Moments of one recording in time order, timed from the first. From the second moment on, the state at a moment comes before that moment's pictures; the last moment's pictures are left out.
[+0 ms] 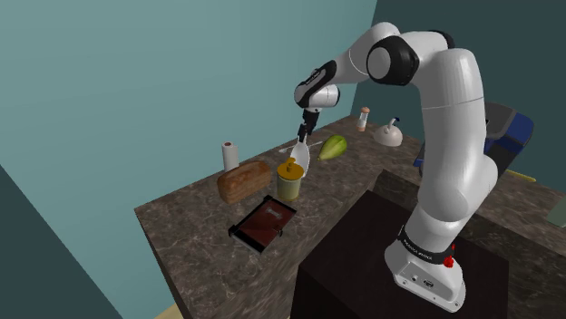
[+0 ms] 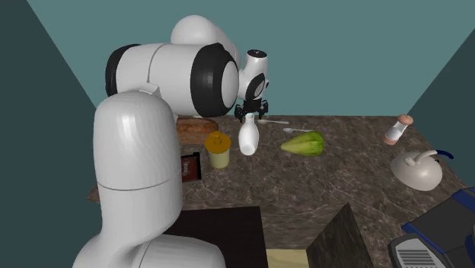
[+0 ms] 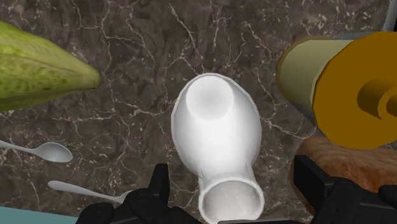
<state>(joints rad) -0.17 0.50 -0.25 -1.85 0.25 2.42 -0.74</state>
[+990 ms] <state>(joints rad) -0.18 0.54 -0.24 -1.84 0.27 2.45 -0.76</state>
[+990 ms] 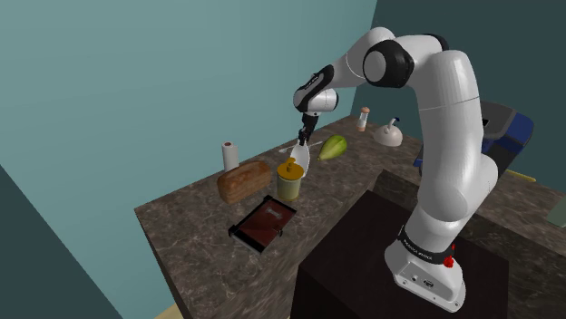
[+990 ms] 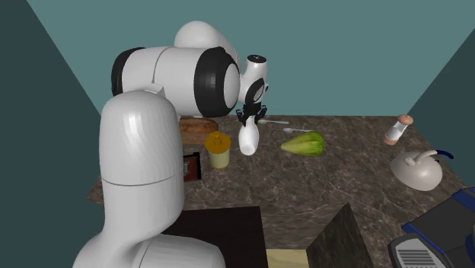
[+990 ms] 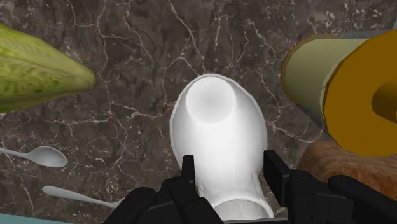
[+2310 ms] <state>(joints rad) -0.16 0.43 -0.26 -1.82 0.22 2.32 -0.72</state>
